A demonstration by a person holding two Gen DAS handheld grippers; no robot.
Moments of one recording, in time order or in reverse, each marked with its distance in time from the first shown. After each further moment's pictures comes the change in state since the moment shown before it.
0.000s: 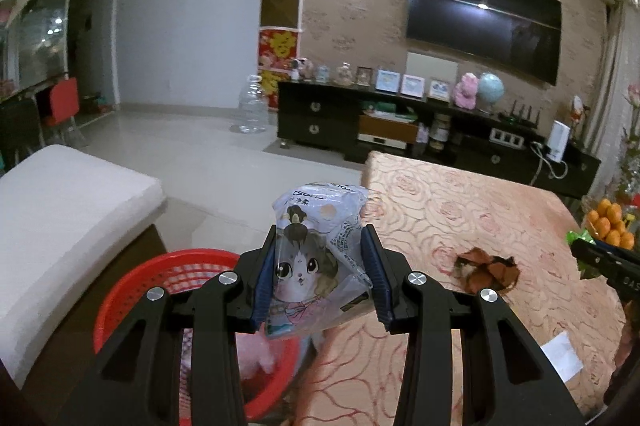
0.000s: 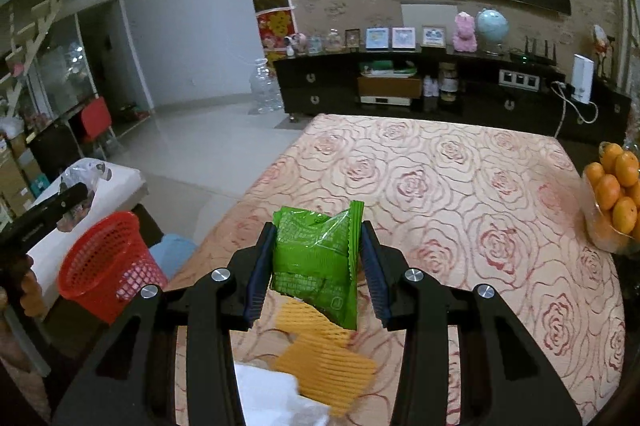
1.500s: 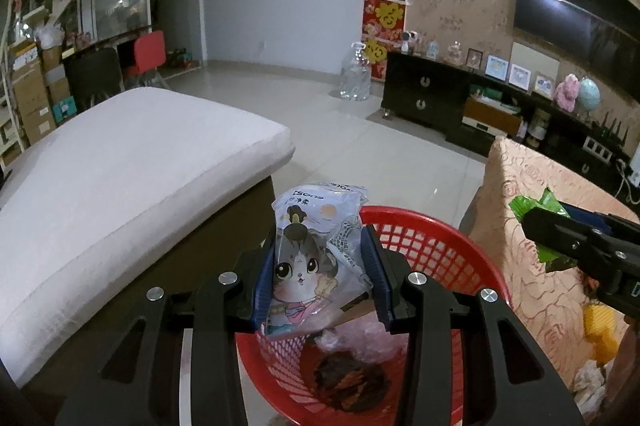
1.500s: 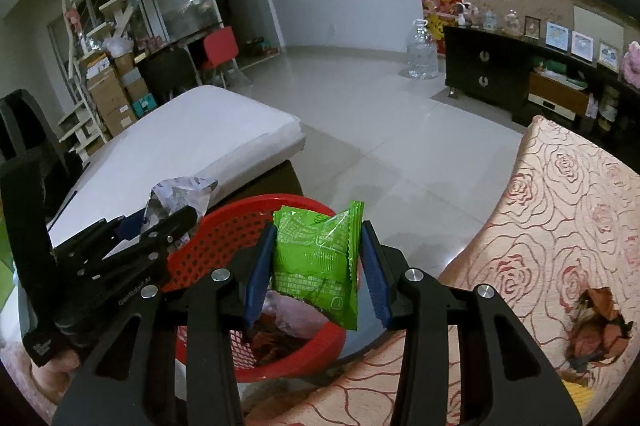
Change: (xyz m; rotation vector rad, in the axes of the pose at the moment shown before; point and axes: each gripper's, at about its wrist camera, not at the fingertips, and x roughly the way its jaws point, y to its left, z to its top) left arm 0.012 0.135 -0.028 -0.141 0.121 0.300; right arm 0.112 0.250 0.021 -0.256 0.174 0.425
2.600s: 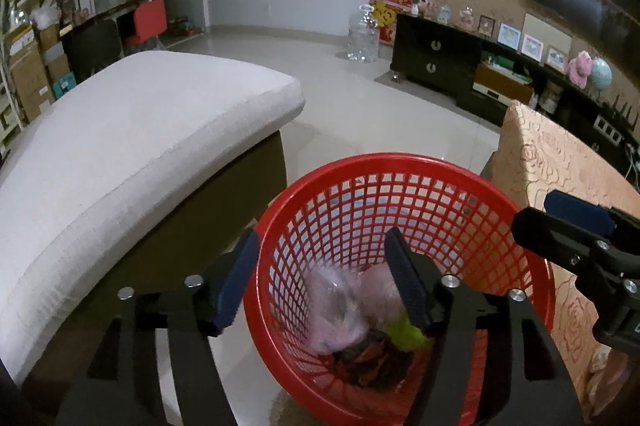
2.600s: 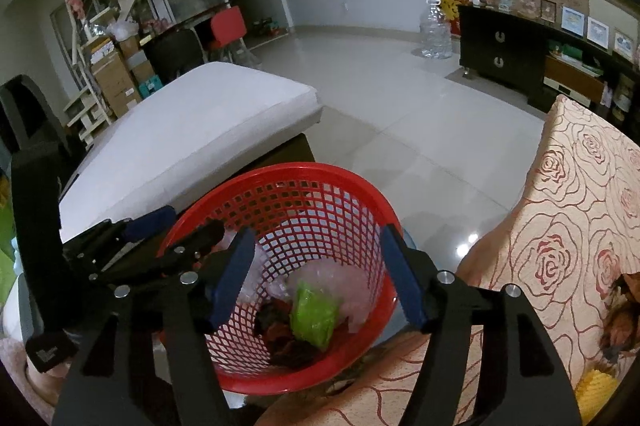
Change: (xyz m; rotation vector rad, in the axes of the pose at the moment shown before) left arm 0.024 0.015 -0.017 -0.016 0.133 0.018; right arm 0.036 0.012 -0.017 0.001 0.073 0.031
